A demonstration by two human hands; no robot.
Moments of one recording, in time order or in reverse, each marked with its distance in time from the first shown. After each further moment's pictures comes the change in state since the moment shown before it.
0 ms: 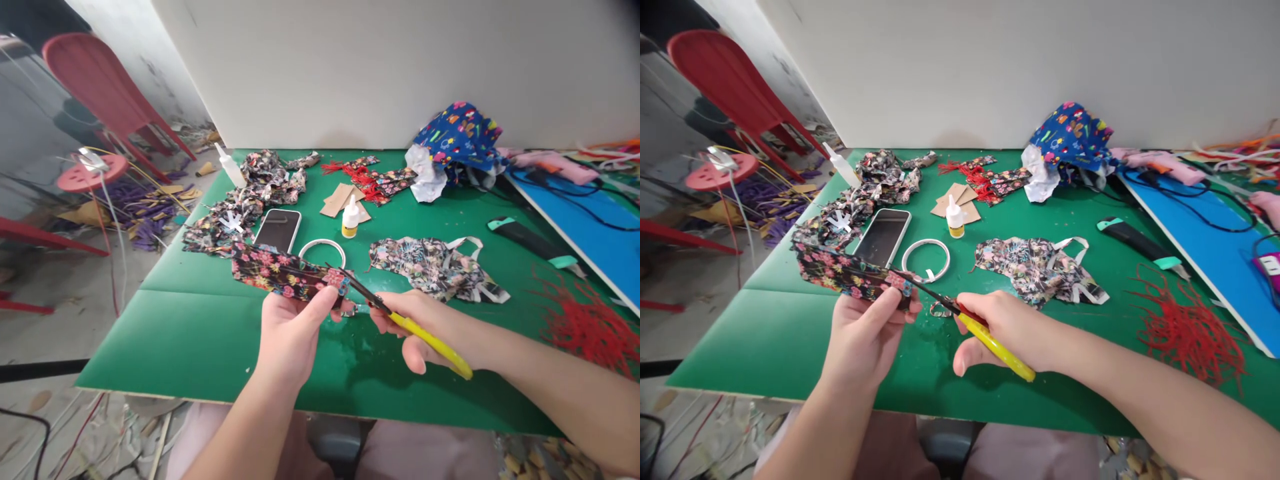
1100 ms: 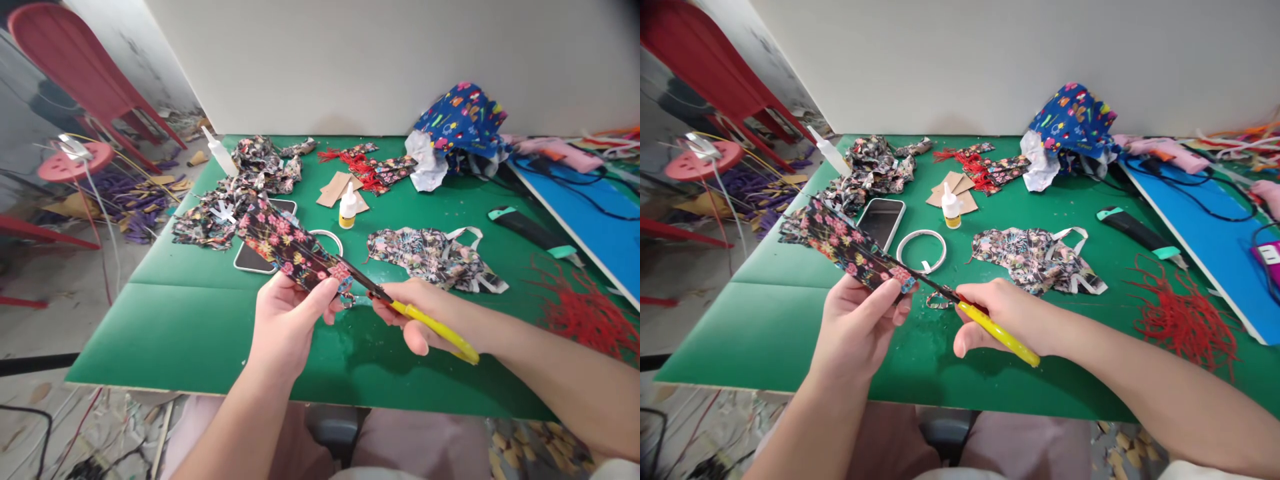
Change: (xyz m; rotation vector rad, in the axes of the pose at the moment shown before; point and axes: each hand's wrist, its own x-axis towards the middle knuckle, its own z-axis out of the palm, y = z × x) left_hand 0.001 -0.001 -0.004 0.088 -0.053 -0.002; right_hand -0.001 0.003 -0.007 0.017 -0.033 0.033
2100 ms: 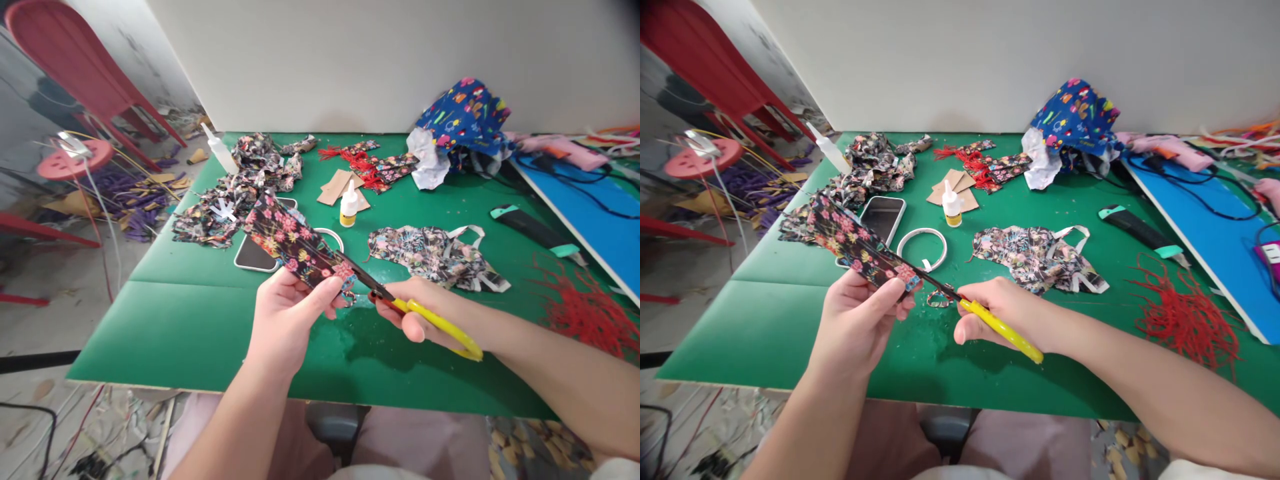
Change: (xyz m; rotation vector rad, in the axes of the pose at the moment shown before) left_hand 0.001 0.009 0.008 0.092 0.078 -0.061; right_hand 0.004 0.003 0.006 0.251 0.017 0.056
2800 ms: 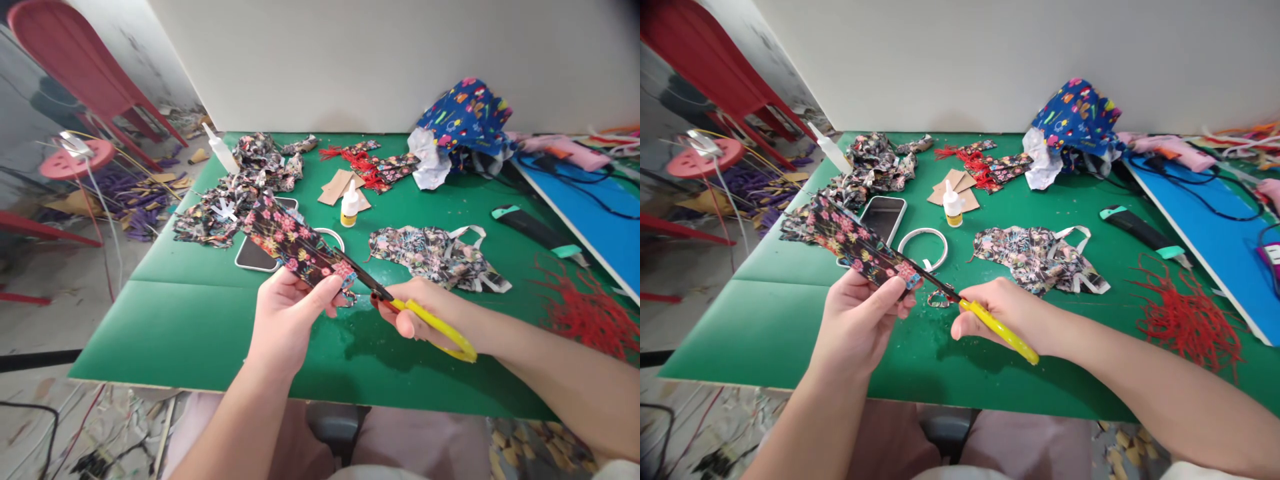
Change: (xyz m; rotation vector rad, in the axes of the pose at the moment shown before) left_hand -0.001 0.000 0.004 -0.029 0.062 0.021; right_hand -0.001 0.001 -0.002 -0.056 0.006 0.023
